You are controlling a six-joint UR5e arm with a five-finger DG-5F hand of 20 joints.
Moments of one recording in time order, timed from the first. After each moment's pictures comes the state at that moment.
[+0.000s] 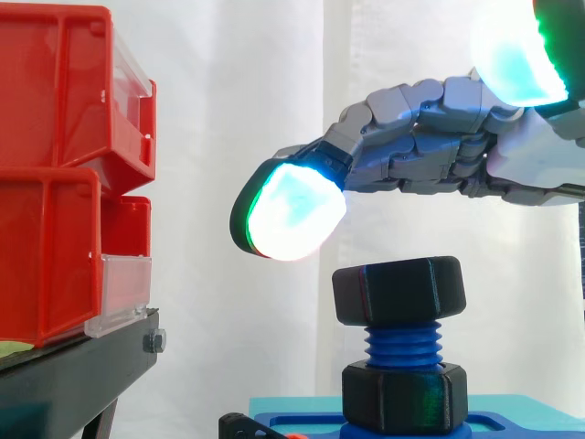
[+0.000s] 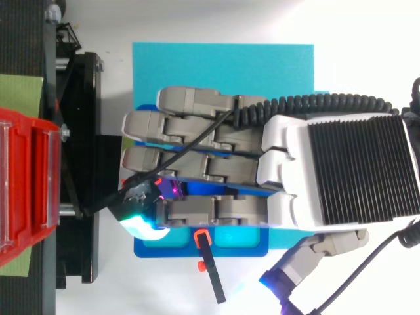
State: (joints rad) arm 0.14 -2.16 -1.35 -2.62 -1.60 -1.33
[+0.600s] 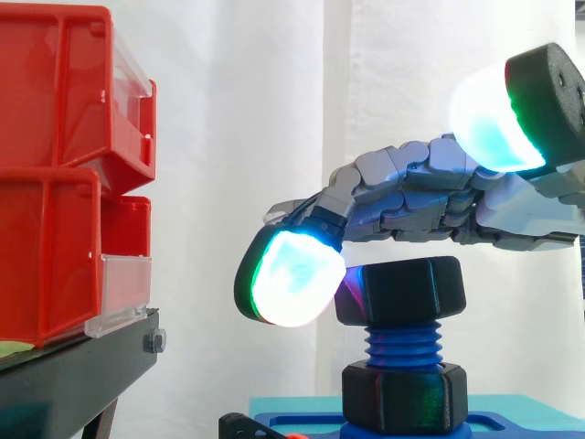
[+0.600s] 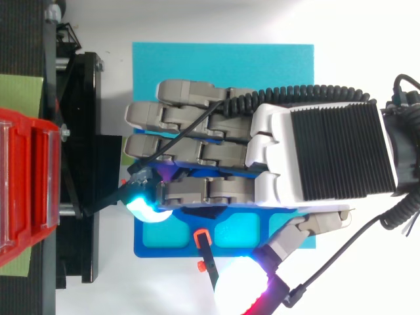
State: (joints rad) arm 0.13 -2.19 -1.35 -2.61 -1.60 -1.29
